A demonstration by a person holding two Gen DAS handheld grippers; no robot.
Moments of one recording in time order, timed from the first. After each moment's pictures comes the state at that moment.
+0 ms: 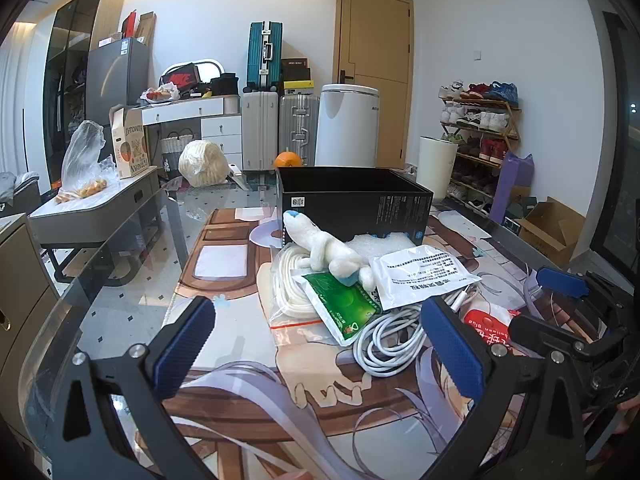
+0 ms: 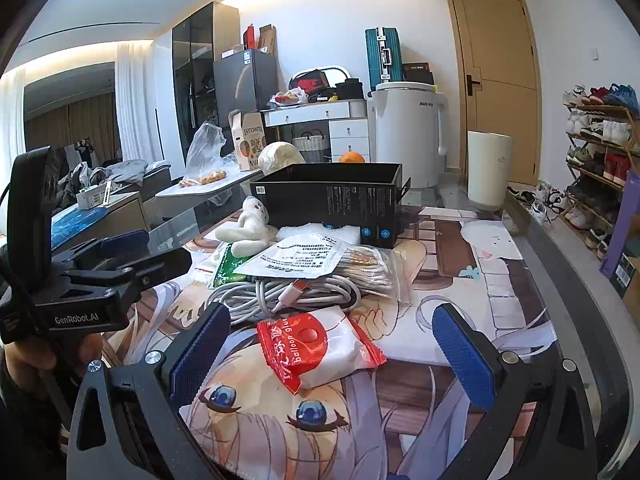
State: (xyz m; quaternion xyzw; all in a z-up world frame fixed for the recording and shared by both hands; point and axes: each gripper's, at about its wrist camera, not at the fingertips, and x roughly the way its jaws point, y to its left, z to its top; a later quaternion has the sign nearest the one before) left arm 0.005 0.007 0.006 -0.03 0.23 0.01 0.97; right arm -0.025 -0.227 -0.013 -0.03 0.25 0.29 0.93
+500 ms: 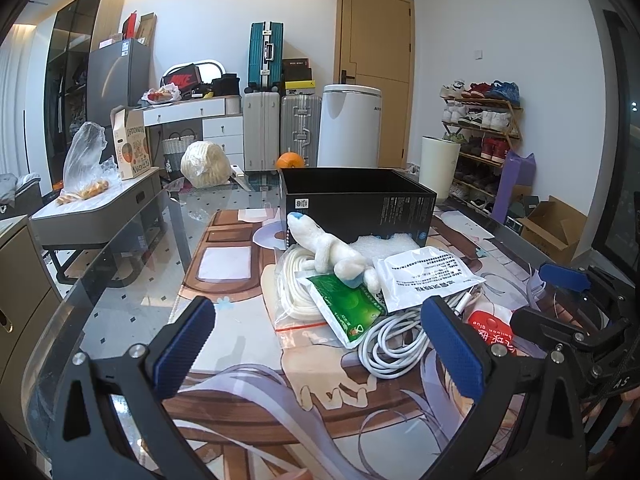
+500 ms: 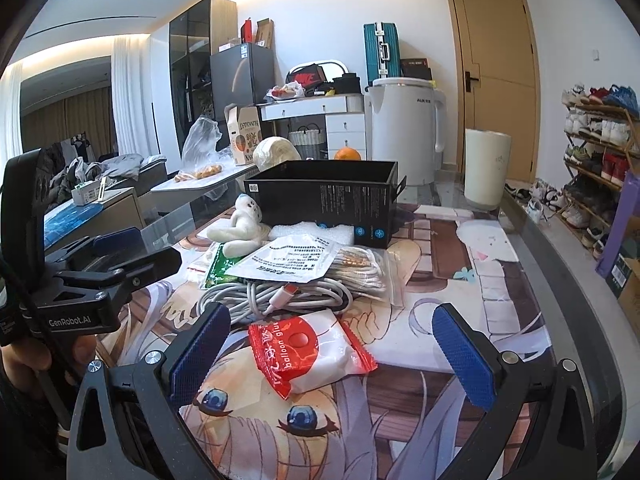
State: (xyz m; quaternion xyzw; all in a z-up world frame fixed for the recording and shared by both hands) left arm 0.008 0.009 0.005 -0.03 0.23 0.02 0.97; right arm -0.018 -0.226 -0.010 -0.04 0.26 0.28 0.92
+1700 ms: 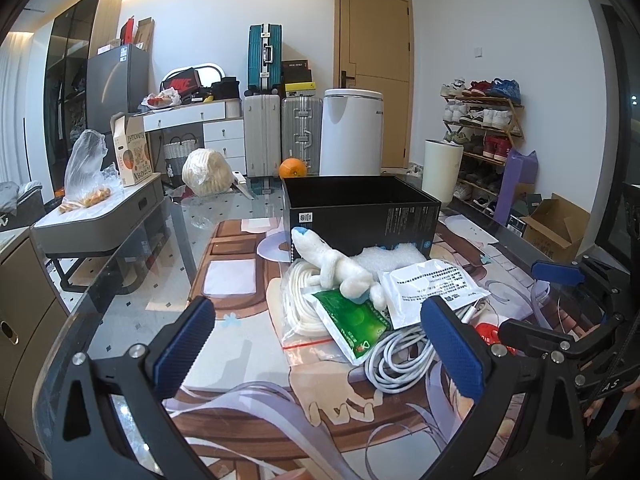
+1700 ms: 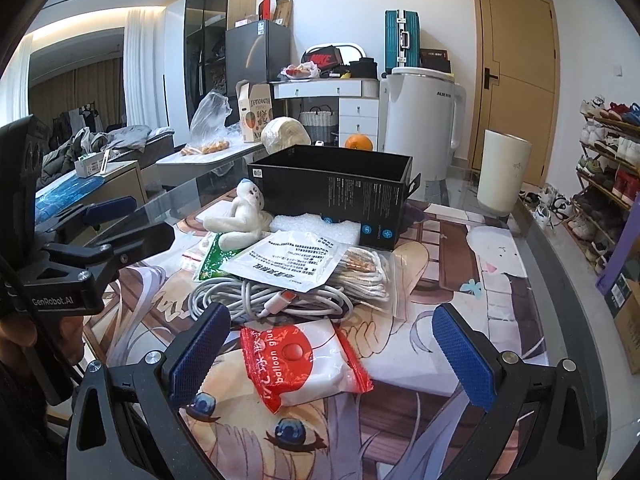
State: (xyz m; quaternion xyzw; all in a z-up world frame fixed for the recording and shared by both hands) left arm 0.017 0.008 0.016 -0.02 0.23 0.02 0.97; right arm 0.000 -0.213 -0.006 -0.09 0.28 0.29 0.91
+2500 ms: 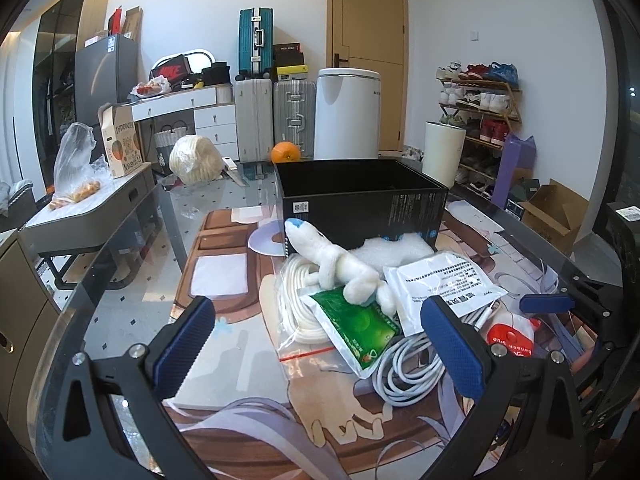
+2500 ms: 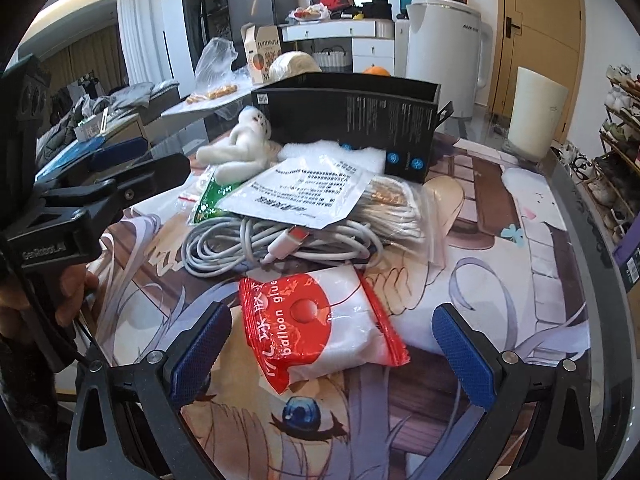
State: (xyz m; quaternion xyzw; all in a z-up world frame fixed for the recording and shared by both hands) left arm 0.040 0.011 0.007 -0.02 0.26 0.00 0.96; right arm 0.017 -0.194 -0.037 -0.11 0.39 0.31 0.86
